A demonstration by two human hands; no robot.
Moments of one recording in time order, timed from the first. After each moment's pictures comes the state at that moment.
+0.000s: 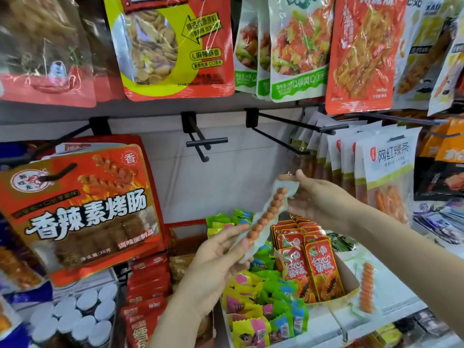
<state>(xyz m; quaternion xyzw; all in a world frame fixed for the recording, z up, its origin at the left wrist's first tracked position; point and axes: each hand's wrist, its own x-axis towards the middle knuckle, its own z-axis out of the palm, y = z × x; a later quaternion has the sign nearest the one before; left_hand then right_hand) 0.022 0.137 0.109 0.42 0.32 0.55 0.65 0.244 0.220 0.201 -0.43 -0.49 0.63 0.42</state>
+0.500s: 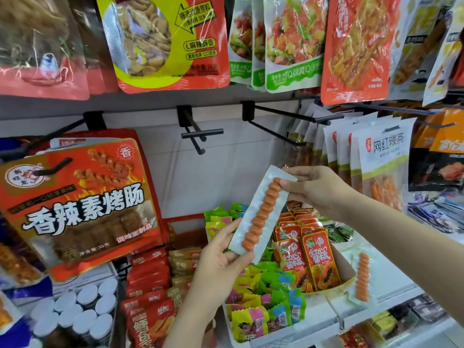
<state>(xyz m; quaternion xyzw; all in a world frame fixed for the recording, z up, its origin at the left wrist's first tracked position) 0.034 0.116 0.104 0.52 0.39 0.55 0.52 0.241 0.220 0.204 -0.48 -0.56 0.52 0.43</state>
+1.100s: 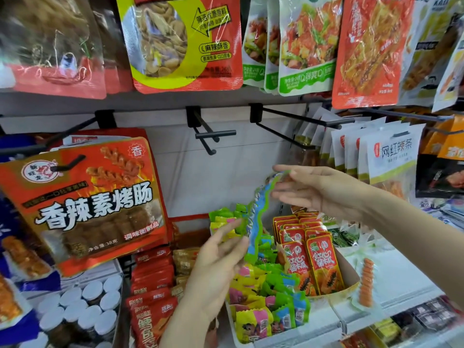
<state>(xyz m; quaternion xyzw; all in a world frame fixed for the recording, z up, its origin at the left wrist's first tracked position) 0.027 0.120 0.107 0.37 0.36 0.59 0.61 0.243 0.211 0.229 -0.34 -0.52 0.70 0.36</state>
